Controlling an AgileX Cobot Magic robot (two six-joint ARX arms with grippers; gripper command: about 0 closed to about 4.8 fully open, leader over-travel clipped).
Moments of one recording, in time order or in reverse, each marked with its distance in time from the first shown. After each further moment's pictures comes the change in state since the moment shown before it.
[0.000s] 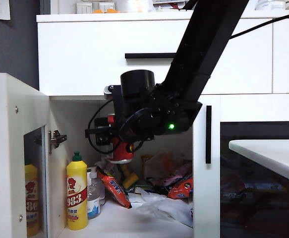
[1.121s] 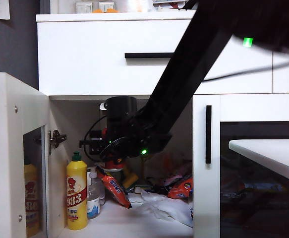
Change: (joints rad) left arm 0.000 0.000 0.000 -0.066 -0.027 0.032; right arm -0.015 0.328 0.493 -0.122 0.074 0.095
